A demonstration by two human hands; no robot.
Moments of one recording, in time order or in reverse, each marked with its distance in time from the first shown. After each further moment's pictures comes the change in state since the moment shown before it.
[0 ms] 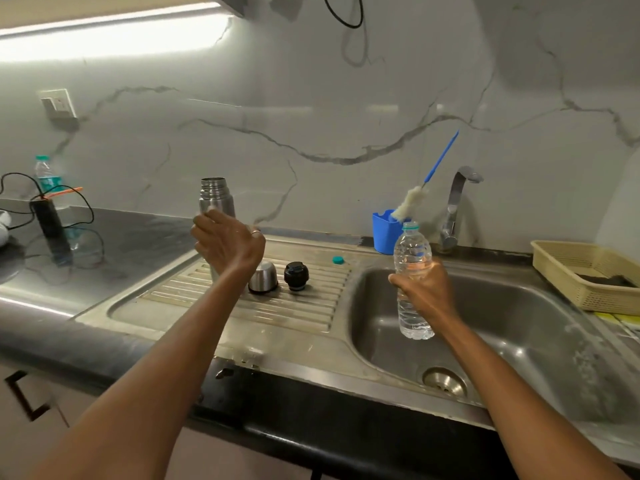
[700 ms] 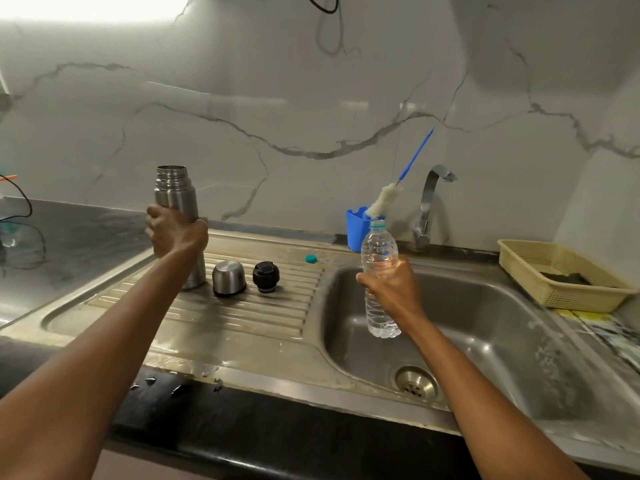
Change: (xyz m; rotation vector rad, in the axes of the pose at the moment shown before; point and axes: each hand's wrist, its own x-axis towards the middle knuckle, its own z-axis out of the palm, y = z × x) left_hand 0.056 -0.019 0.024 -0.305 -0.093 -0.233; right_hand 0.009 0.006 0.013 -0.015 -0.021 0.002
